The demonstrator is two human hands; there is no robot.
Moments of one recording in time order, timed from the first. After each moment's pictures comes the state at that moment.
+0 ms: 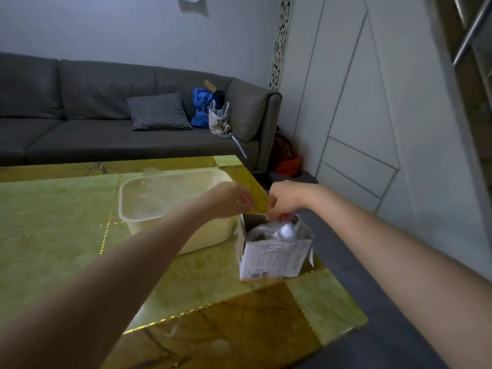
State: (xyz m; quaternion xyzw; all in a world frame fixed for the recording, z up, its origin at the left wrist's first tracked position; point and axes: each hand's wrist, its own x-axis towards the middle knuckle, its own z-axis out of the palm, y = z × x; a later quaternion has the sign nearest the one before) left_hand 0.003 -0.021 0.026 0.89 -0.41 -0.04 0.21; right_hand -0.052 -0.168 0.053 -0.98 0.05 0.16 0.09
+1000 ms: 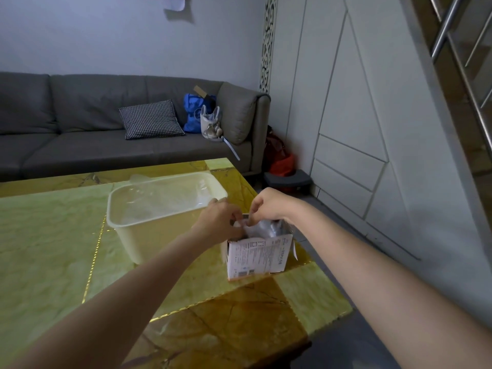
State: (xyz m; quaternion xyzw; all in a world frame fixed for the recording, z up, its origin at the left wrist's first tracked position) left_hand -0.025 -0.035 -0.014 0.90 -0.38 0.04 0.20; right_hand -0.077 -0.172 0.031 -0.94 0.11 0.07 0.30
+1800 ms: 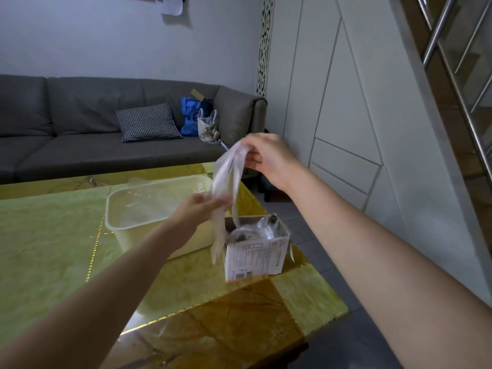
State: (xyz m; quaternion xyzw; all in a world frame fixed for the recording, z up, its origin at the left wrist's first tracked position) left_hand -0.030 0.001 0.012 0.71 -0.23 -0.20 0.64; right_hand -0.064 -0.154 0.102 -0.67 0.05 -0.16 0.72
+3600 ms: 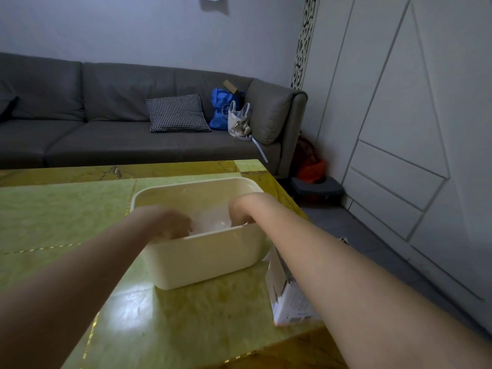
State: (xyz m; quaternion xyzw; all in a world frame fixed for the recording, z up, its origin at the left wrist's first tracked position) left_hand 0.120 0.067 -0.028 0.95 -0.19 -0.25 0.02; right_hand 0.090 -0.082 -0.004 -0.97 0.04 0.24 -0.01
